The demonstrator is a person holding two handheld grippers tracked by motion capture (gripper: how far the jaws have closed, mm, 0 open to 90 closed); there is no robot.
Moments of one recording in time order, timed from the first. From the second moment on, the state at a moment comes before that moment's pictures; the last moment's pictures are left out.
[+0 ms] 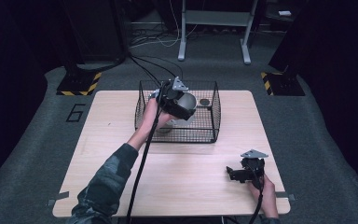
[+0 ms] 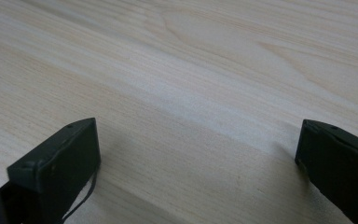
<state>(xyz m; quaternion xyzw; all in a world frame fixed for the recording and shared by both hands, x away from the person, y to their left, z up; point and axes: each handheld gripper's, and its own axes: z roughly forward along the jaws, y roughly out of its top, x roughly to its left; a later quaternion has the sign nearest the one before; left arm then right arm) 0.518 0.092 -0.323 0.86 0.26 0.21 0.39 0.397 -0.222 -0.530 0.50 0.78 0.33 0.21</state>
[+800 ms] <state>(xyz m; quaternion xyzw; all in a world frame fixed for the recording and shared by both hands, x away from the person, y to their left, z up) 0.551 0.066 -0.342 0.86 0.27 0.20 0.39 0.397 -0.222 -0.530 0.49 0.78 0.33 0.21</state>
